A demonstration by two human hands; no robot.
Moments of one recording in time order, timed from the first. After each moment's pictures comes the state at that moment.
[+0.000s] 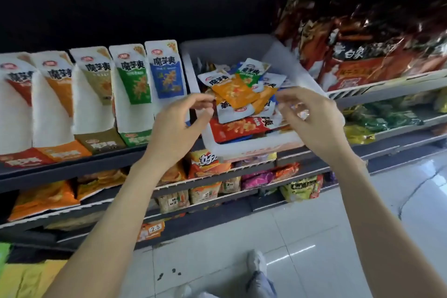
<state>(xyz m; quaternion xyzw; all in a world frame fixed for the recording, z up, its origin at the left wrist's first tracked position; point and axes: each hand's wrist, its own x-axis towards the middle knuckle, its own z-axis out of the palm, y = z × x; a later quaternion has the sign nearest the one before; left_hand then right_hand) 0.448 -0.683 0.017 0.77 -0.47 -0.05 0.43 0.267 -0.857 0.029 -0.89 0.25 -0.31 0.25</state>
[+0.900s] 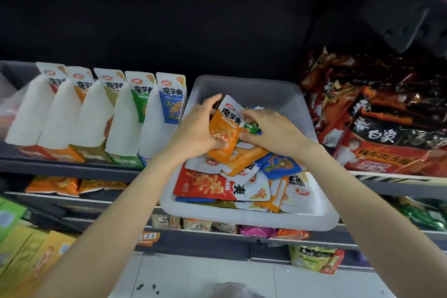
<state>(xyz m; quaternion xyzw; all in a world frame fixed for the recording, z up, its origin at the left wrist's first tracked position) 0.465 -0.805 0.033 0.88 -0.33 -0.12 0.33 0.385 -0.981 0.030 -0.98 0.05 -0.02 0.18</state>
